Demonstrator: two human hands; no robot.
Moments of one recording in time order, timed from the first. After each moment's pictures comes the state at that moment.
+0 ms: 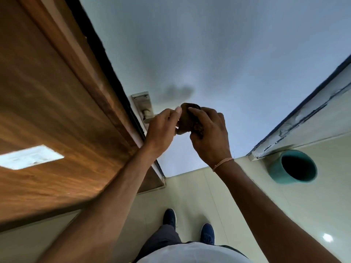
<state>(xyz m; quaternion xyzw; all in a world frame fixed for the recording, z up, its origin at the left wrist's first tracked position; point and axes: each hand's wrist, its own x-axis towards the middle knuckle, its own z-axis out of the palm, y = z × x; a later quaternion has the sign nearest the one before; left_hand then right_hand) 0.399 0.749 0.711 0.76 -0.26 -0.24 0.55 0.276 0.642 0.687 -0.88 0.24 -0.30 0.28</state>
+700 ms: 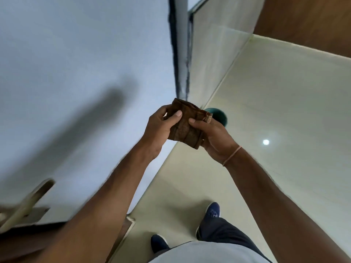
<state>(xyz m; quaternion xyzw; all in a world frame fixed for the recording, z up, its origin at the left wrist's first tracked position) 0.209 0.510 0.699 0.57 -0.38 -0.55 0.48 0.030 0.500 0.675 -0.35 0.42 -0.40 0.74</state>
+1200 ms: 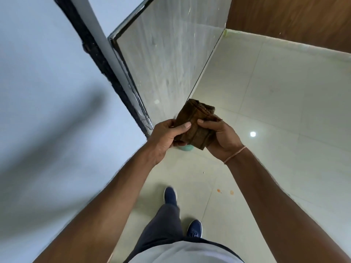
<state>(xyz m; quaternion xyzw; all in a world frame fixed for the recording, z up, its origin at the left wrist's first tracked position) 0.016 0.306 0.652 0.57 -0.36 -0.64 0.36 -0.174 0.303 0.632 -0.18 0.39 -0.47 0.77</state>
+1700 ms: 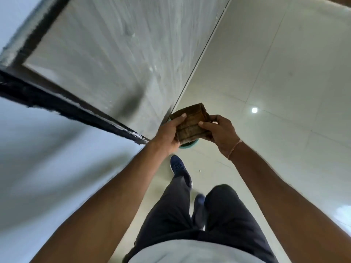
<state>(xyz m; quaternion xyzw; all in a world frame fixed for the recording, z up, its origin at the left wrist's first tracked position) -0.034 0.063 0.503 0.58 -0.05 -0.74 0.34 -0.204 0.068 0.509 -0.23 0.66 -0.32 0.64</state>
